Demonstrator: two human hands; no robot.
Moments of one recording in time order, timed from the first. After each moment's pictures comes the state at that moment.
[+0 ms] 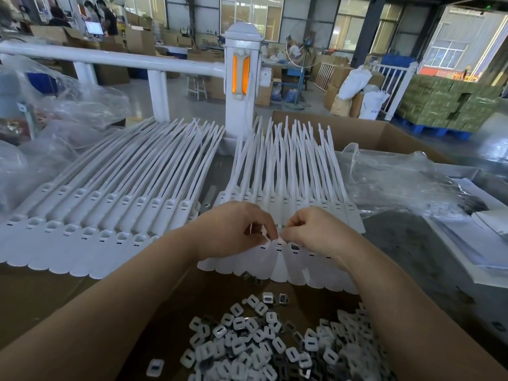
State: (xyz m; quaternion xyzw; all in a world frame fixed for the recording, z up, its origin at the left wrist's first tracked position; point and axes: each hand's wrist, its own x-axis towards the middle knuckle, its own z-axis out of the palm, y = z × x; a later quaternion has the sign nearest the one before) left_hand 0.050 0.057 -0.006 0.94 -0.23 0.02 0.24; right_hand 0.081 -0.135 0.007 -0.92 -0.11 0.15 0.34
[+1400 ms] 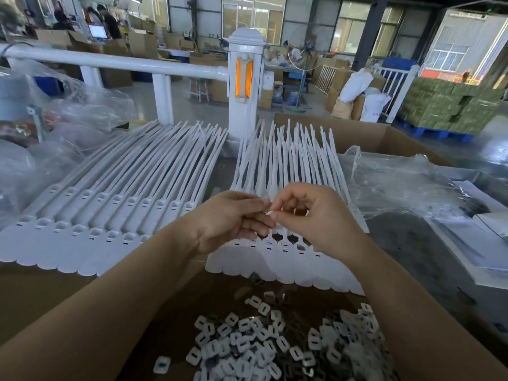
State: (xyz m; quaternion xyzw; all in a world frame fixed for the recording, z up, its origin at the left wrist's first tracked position) left_hand 0.044 0.060 0.010 0.67 -0.05 -0.15 0.72; right_hand 0.068 -0.134 0.024 -0.83 -0.34 -0.06 0.44
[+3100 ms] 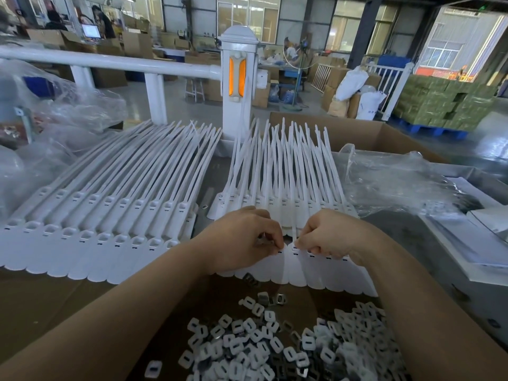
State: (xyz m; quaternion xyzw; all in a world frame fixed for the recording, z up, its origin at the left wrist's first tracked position) left_hand 0.044 0.039 -0.015 0.94 -0.25 0.07 0.23; right_hand 0.085 -0.159 0.022 -0.93 -0.09 0.22 0.27
